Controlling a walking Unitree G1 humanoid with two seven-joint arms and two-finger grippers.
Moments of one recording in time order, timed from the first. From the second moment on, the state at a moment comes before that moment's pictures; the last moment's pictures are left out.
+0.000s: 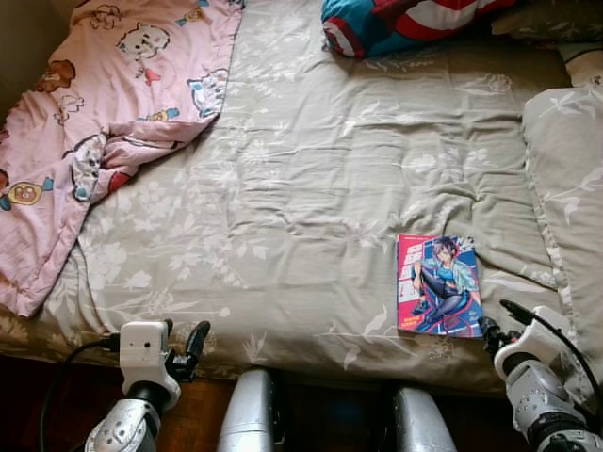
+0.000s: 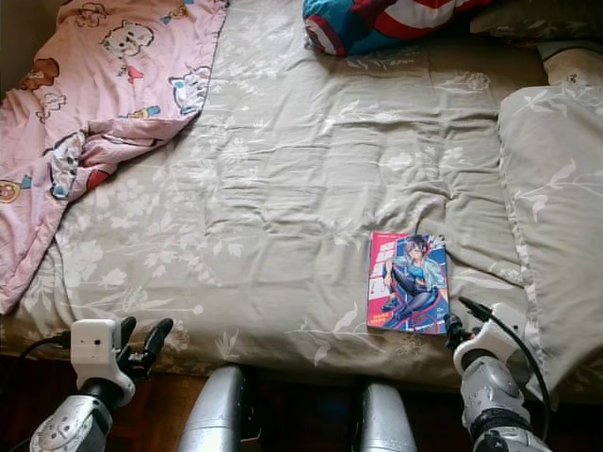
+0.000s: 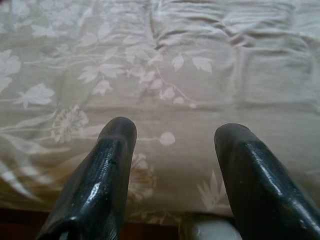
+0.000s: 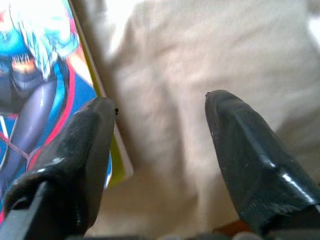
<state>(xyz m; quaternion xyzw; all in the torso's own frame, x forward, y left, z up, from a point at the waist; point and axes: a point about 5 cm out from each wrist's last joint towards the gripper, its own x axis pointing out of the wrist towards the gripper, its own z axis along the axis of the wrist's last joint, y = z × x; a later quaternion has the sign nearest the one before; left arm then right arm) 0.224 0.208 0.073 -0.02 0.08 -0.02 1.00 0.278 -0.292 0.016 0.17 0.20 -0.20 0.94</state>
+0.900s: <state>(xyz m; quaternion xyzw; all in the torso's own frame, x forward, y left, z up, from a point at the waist) 0.266 0.195 0.030 -0.06 0.10 0.00 0.99 0.276 -0.215 0.007 0.08 0.12 -0.07 0.99</state>
